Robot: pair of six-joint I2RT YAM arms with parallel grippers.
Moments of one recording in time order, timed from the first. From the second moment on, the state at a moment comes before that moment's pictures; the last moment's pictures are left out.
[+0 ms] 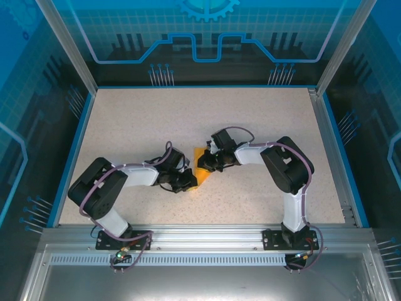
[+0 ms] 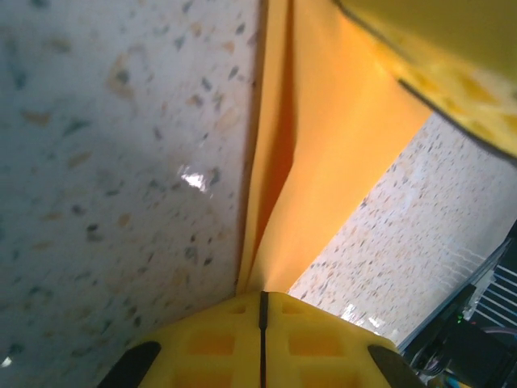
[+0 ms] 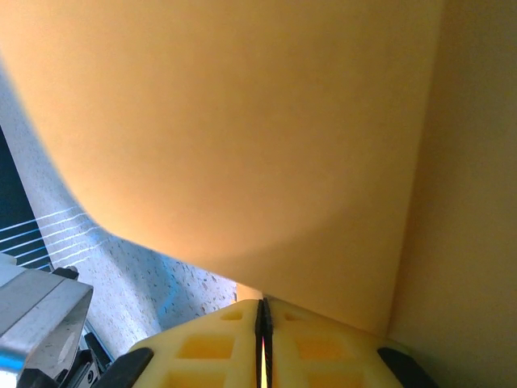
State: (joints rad) left arm -0.55 1.62 0.64 -0.10 0.54 -0.94; right arm 0.61 1.99 1.07 -0.07 -0.55 0.88
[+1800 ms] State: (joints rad) left arm -0.56 1.69 0.73 -0.09 0.39 -1.03; right arm 0.56 1.93 1.13 -0.19 -0.54 0.77
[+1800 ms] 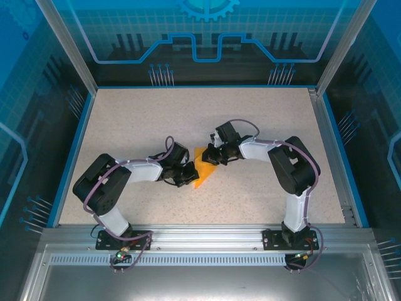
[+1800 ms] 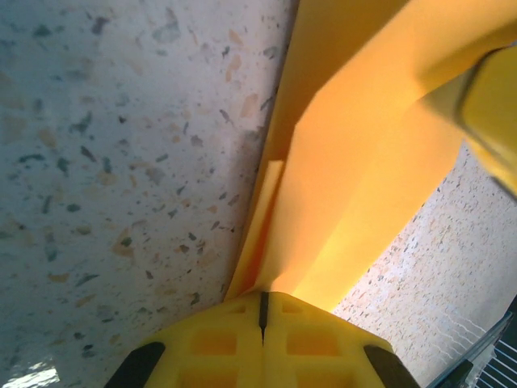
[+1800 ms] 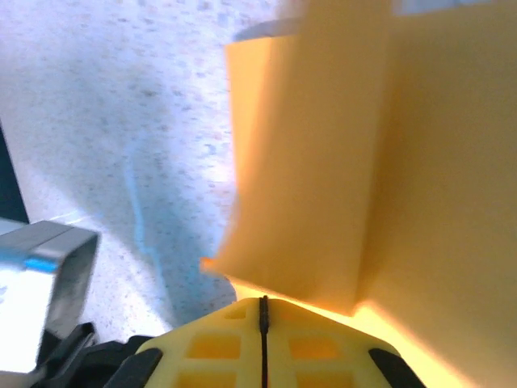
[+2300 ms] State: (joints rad) left arm -0.56 1.69 0.74 -0.10 0.39 -1.03; right arm 0.61 2.00 1.12 -0.14 -0.53 0.76
